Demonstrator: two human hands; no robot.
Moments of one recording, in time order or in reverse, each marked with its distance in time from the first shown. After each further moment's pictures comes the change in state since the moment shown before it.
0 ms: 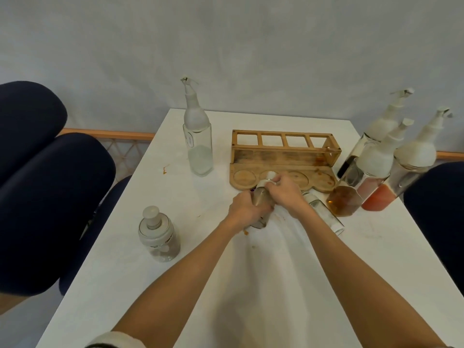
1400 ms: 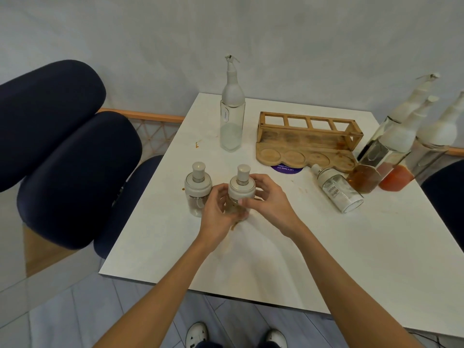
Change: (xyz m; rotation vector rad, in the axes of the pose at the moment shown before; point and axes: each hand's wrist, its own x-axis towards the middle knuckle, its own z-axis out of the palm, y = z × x) left_hand -0.116 -0.121 -0.052 -0.599 0.277 0.266; right_hand -0.142 -0.002 0.073 0.399 -0.289 -0.361
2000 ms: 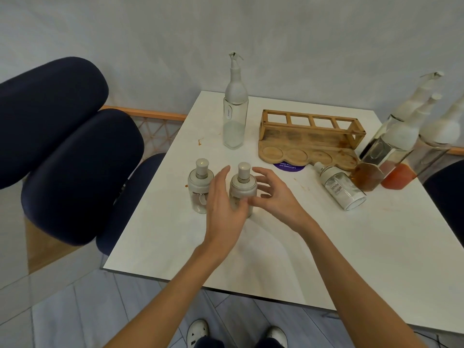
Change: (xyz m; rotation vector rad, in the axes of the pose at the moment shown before) left_hand -0.037 0.050 0.011 0.419 0.156 0.292; right_hand 0.000 -0.005 -0.008 -0.130 -0.066 -0.009
